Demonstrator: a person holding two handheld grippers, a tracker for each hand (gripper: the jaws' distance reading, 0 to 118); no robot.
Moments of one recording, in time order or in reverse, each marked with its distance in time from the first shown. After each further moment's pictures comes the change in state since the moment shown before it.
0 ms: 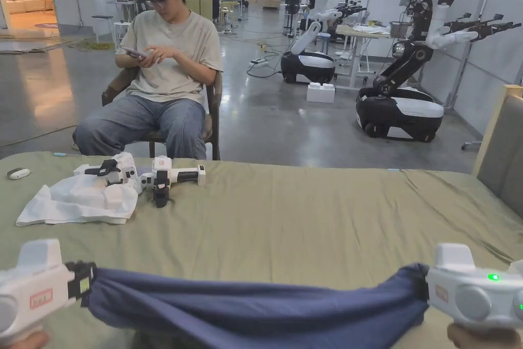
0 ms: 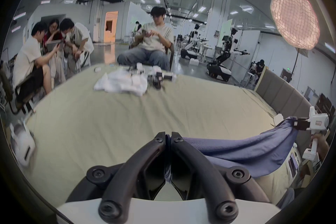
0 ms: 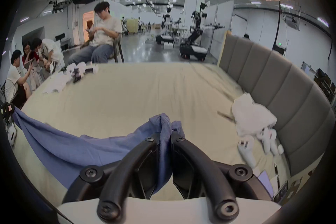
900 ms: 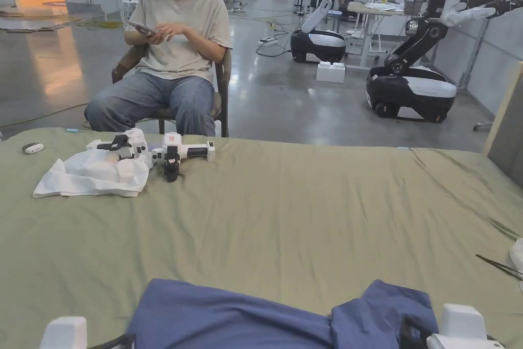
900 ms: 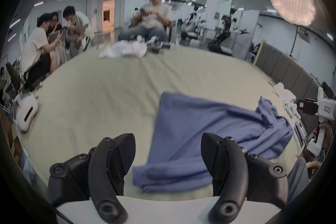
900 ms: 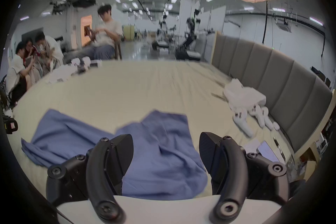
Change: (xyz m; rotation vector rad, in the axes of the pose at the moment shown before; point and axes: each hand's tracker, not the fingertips) left arm 0.016 -0.109 0.042 -0.043 0.018 -0.094; right arm -0.052 -0.103 0.081 0.203 -0.037 -0.011
